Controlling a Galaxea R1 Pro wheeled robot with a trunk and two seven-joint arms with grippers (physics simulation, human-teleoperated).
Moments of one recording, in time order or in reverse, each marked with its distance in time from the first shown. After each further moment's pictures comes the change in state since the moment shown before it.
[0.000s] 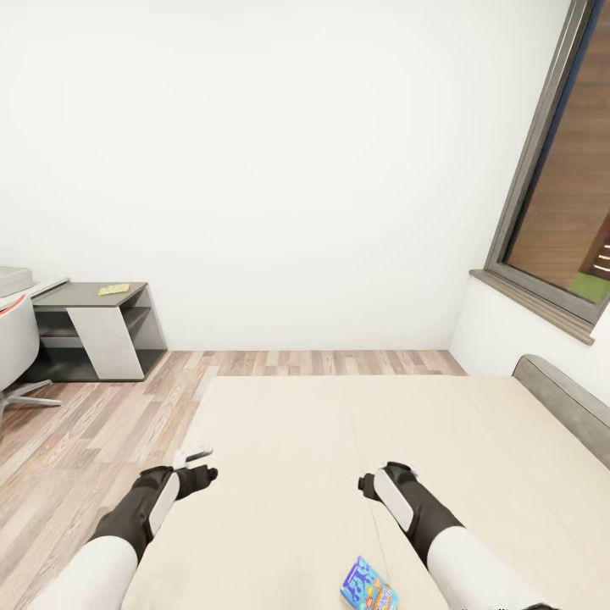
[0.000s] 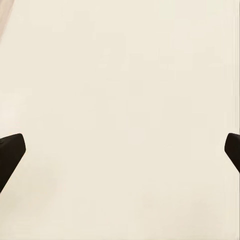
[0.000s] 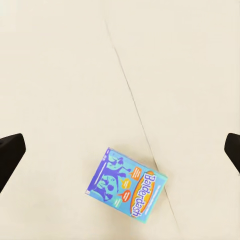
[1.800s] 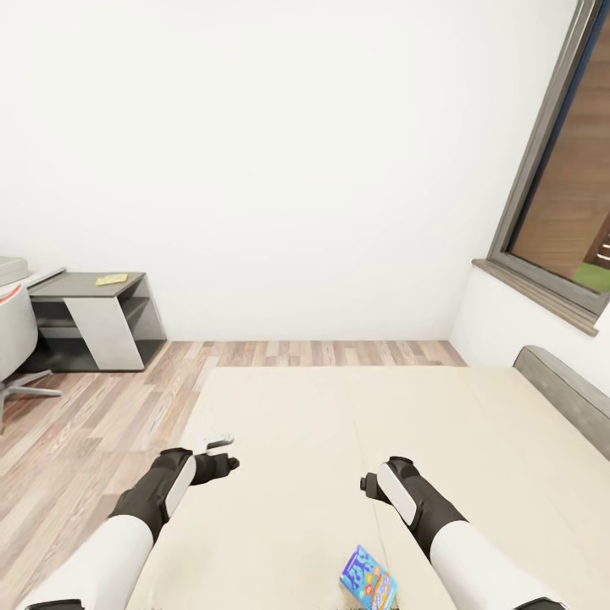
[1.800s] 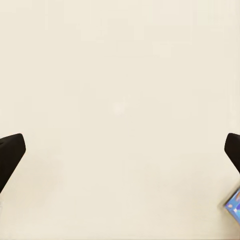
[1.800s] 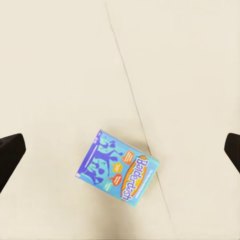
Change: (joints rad) left arm -0.061 -0.026 -0.100 0.009 0.006 0.084 -0.073; right arm -0.015 -0.014 -0.002 -0.007 0.002 0.085 0.009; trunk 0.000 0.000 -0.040
